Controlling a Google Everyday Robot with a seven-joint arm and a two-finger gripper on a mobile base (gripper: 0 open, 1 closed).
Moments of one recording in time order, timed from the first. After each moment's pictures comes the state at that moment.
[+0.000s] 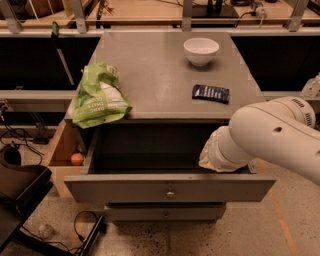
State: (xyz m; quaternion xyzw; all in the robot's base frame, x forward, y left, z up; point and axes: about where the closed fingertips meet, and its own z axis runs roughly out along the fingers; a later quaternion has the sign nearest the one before) arm 0.487 -0.132 0.749 -0.64 0.73 -0.06 0.22
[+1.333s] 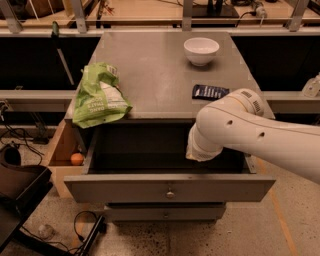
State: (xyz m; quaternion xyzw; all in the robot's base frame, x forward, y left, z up) arm 0.542 -0.105 0.711 -0.65 0.73 -0.08 0.20
